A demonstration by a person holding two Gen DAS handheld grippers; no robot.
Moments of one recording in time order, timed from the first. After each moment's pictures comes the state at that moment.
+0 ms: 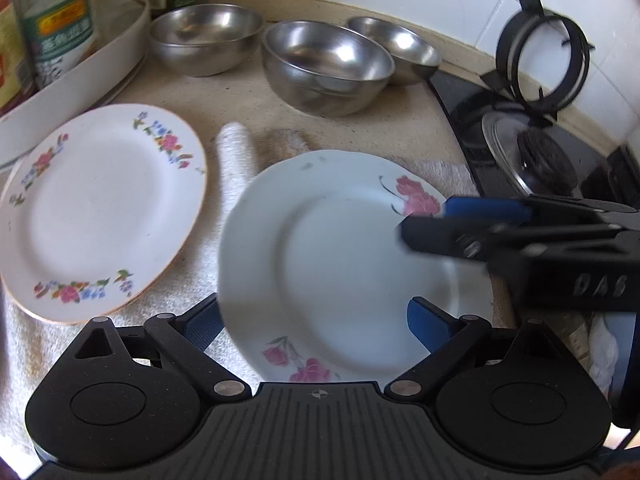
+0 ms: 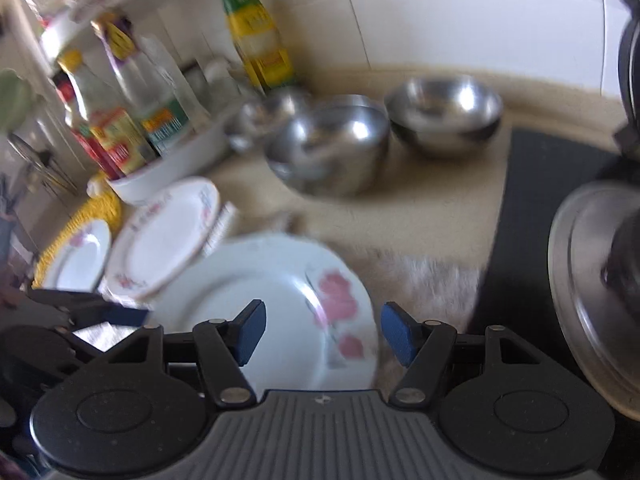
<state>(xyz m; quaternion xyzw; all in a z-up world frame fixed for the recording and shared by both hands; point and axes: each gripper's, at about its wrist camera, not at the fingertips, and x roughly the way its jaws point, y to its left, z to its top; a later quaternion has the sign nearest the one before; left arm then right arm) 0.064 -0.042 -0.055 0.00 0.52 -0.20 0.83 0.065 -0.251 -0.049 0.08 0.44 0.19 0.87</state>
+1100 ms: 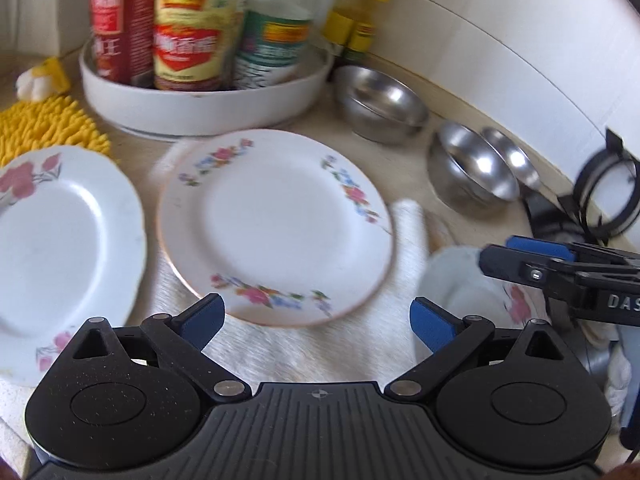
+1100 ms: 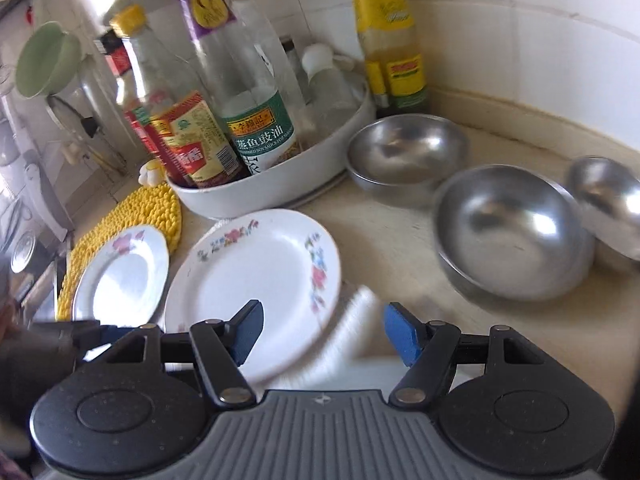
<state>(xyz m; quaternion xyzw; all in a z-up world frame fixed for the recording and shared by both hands) 0.071 0.061 -0.036 -0.12 0.47 -0.07 0.87 0.147 -0.132 -0.020 0.03 0.44 0.29 0.85</state>
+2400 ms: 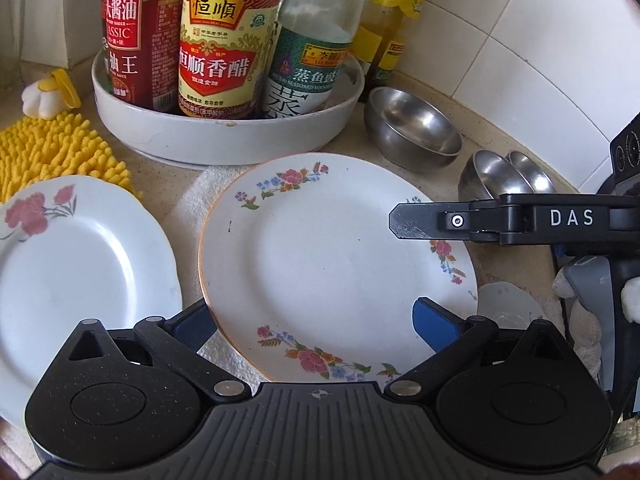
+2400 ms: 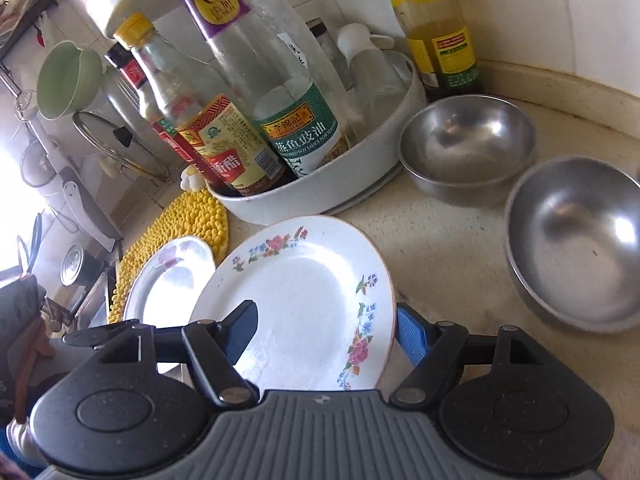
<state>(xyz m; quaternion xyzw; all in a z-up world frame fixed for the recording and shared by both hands) 0.088 0.086 -0.035 -0.11 0.46 -0.06 0.88 0.161 -0.127 -0.020 0.09 0.46 0.36 0.81</state>
